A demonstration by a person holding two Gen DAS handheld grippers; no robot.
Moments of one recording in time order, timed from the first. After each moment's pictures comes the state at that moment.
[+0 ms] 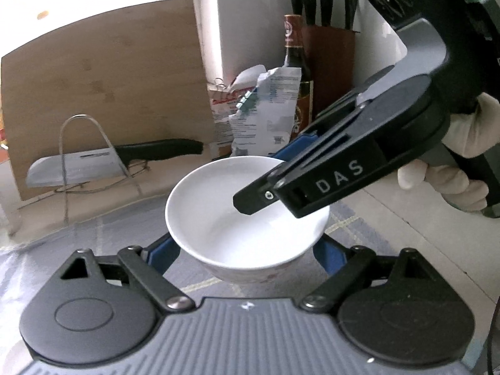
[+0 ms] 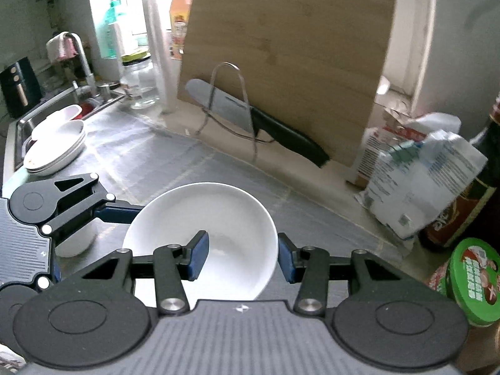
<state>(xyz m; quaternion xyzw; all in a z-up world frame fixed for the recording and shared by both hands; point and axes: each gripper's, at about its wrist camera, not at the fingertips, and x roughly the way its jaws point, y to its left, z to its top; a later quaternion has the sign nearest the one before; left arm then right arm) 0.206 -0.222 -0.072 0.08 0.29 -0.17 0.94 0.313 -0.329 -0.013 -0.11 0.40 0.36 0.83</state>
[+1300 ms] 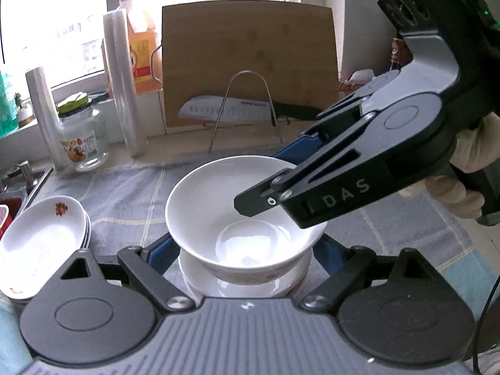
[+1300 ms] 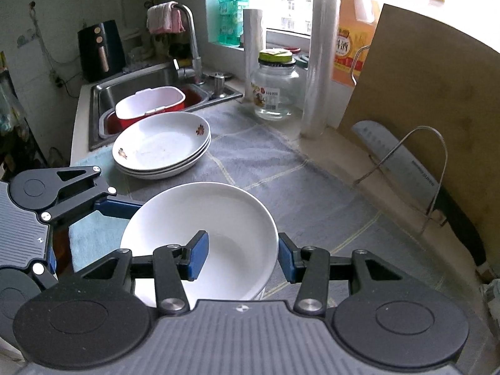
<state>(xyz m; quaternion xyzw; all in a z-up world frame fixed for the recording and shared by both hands) 0.114 -0.068 -0.052 0.03 0.32 -0.04 0.95 0.243 -0.147 0.009 -0.16 0.37 0.49 0.77</state>
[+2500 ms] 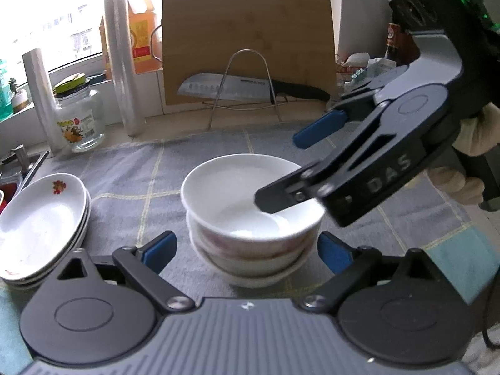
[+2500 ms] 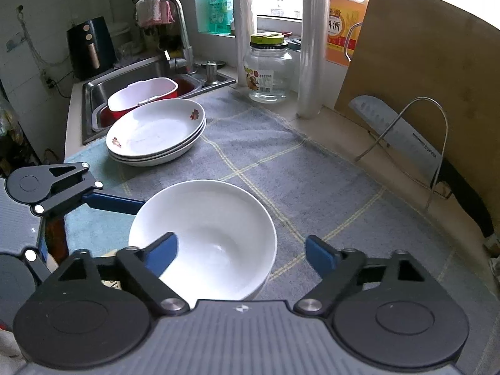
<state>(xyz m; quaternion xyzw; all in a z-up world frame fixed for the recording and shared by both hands) 0.098 -0.053 -0.063 0.03 0.34 -0.05 0.94 0.235 -0.154 -0.003 -0.15 0.39 0.47 0.78</state>
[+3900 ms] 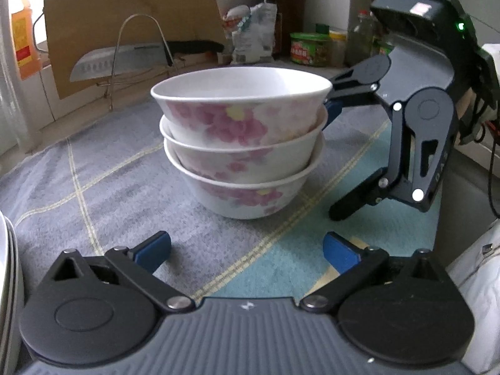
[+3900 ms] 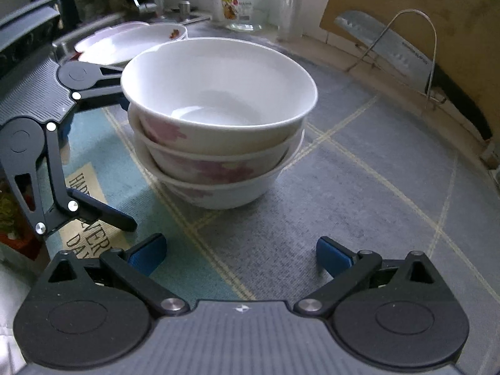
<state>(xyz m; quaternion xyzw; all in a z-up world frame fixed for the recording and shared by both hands) 0.122 0.016 -0.132 0.14 0.34 -0.32 0.87 0.169 -0.165 -0.083 -0.19 0.44 0.40 0.78</state>
